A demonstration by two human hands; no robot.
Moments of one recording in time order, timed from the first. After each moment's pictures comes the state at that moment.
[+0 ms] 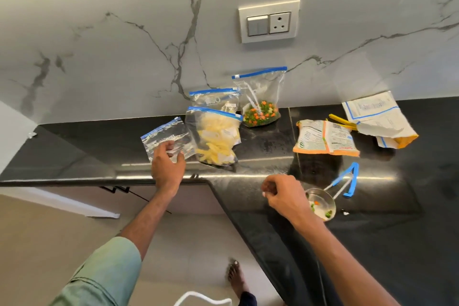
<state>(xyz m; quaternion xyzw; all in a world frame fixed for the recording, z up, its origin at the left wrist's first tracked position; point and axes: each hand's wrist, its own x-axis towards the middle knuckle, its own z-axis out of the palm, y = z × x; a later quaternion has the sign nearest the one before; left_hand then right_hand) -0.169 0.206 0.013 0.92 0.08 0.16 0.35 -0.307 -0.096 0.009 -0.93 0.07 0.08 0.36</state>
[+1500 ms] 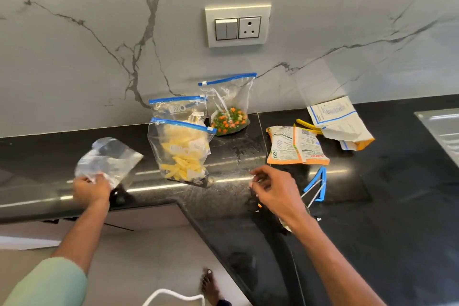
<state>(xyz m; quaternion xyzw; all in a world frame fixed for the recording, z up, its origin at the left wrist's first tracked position) -0.092 0.288 -0.029 0.84 0.37 0.10 0.39 -0.290 -0.131 0.027 -0.89 0.14 -0.03 0.42</state>
